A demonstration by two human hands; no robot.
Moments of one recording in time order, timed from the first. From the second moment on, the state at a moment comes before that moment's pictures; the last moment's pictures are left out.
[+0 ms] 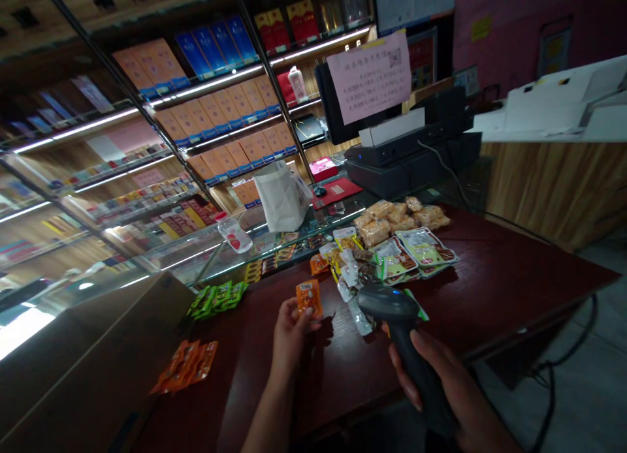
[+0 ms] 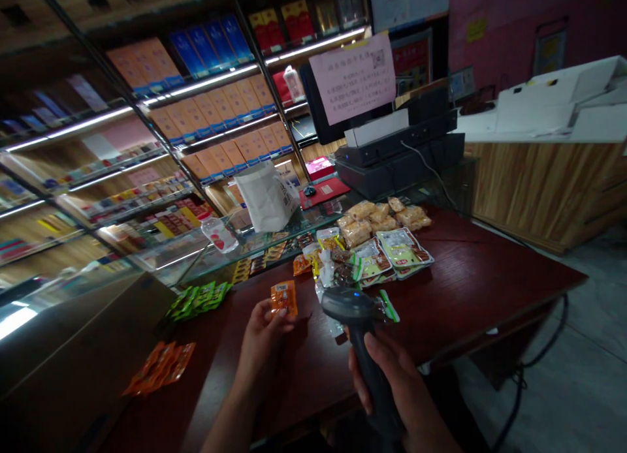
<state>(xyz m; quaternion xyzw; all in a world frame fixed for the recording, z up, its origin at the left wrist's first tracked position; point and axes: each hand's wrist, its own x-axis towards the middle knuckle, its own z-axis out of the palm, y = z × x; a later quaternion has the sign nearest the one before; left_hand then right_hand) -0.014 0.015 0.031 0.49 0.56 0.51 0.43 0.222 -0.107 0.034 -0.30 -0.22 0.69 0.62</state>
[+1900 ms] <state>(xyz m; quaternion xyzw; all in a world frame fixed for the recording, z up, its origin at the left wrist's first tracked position) -0.012 0.008 0.017 0.55 0.61 0.43 0.37 0.203 -0.107 0.025 -0.29 -0.27 0.67 0.63</state>
